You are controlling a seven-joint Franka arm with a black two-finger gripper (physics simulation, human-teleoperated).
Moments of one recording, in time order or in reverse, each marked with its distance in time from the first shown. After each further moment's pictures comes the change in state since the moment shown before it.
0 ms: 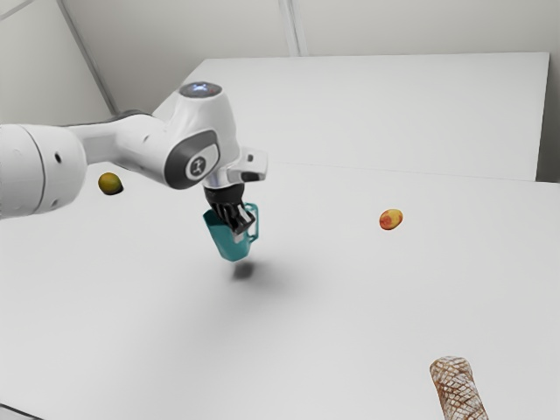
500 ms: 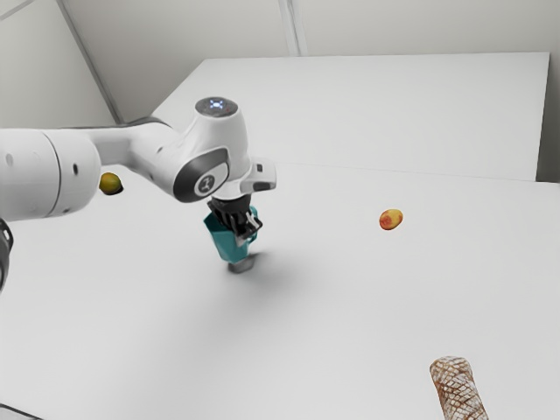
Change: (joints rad) arm -0.012 0.040 0.000 -0.021 0.105 0.071 -0.231
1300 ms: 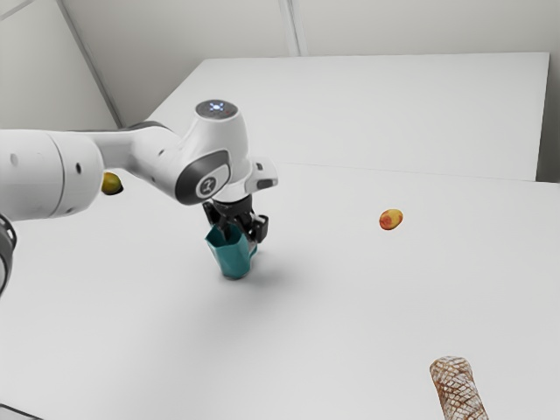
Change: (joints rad) arm 0.002 0.003 0.000 0.001 -0.024 0.007 -0.152
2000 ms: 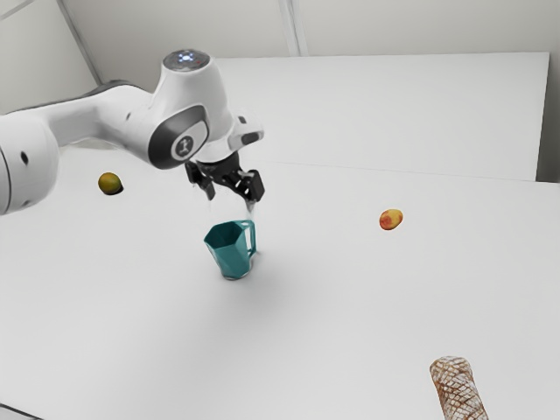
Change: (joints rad) arm 0.006 -0.133 -0.025 0.092 -0.041 -0.109 -0.032
